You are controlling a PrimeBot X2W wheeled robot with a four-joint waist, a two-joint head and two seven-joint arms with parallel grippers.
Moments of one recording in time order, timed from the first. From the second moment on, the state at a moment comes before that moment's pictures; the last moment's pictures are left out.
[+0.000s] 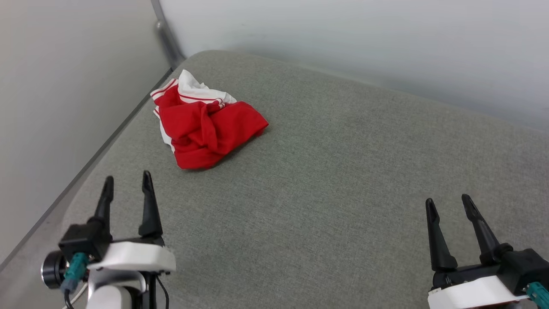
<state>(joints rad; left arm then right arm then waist) -0.06 0.05 0.05 0.07 -0.16 0.02 -0.26 0.06 -0.05 -0.01 -0.02 0.11 0.13 -0.26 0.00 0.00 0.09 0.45</state>
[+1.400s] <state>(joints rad) -0.90 0.69 -0.12 0.43 -0.79 -0.13 0.68 -0.15 -0.05 -0.09 -0.20 -0.03 0.13 -0.26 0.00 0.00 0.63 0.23</state>
